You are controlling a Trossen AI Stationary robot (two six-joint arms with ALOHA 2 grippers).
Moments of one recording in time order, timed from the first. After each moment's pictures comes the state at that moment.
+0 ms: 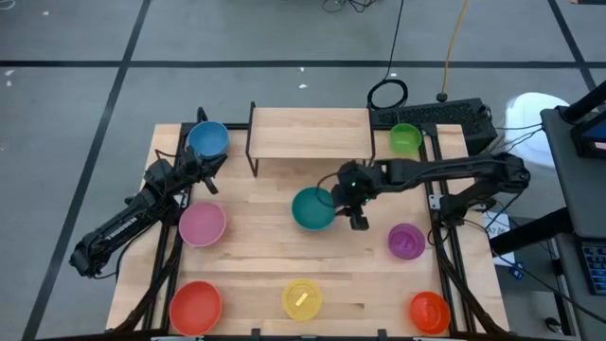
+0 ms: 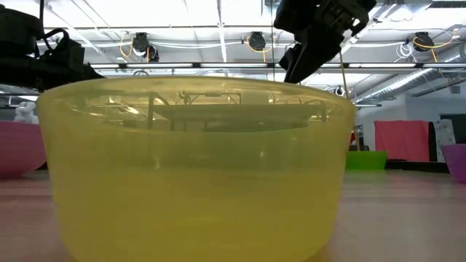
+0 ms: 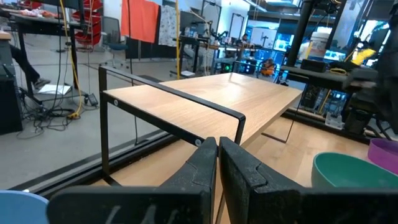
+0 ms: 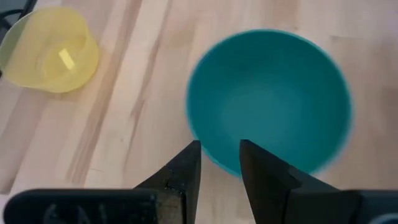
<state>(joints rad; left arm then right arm) 0.76 0.05 0.01 0.04 0.21 -0.13 -0.05 1.45 1.05 -0.55 -0.24 -0.15</state>
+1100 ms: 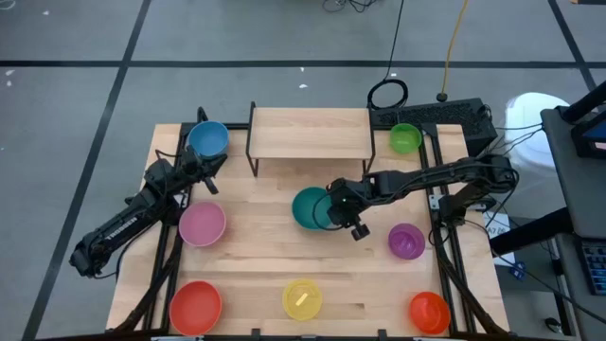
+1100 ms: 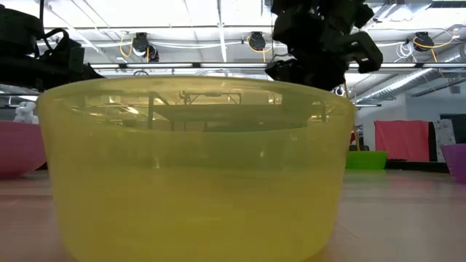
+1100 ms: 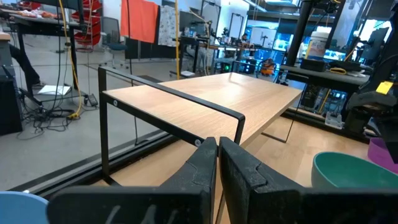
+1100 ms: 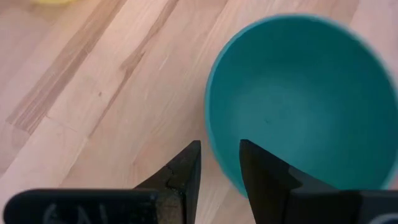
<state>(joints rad) 0.76 0.05 0.01 0.04 0.21 -0.13 0.01 1.55 1.02 -0.51 -0.16 -0.46</state>
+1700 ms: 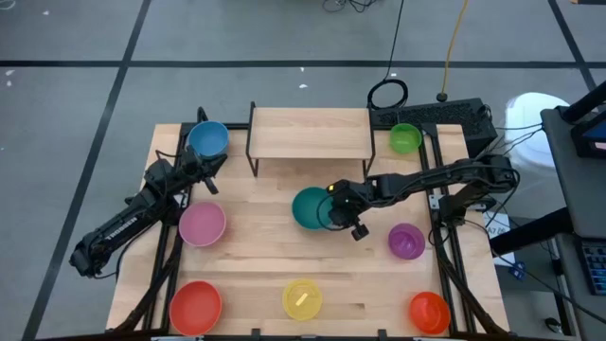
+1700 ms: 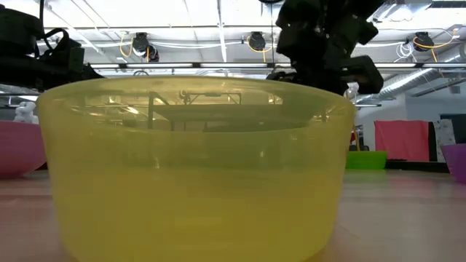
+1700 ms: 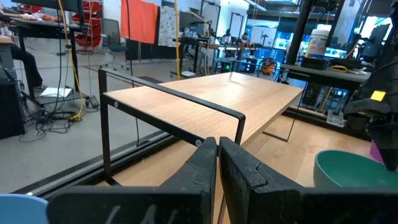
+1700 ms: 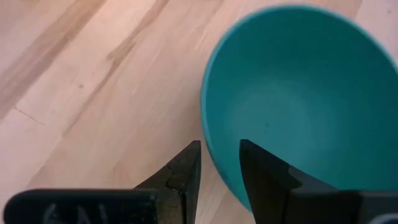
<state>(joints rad) 0.76 0.05 0.01 0.04 0.21 -0.11 0.00 1.55 0.90 -0.32 -0.16 -0.51</state>
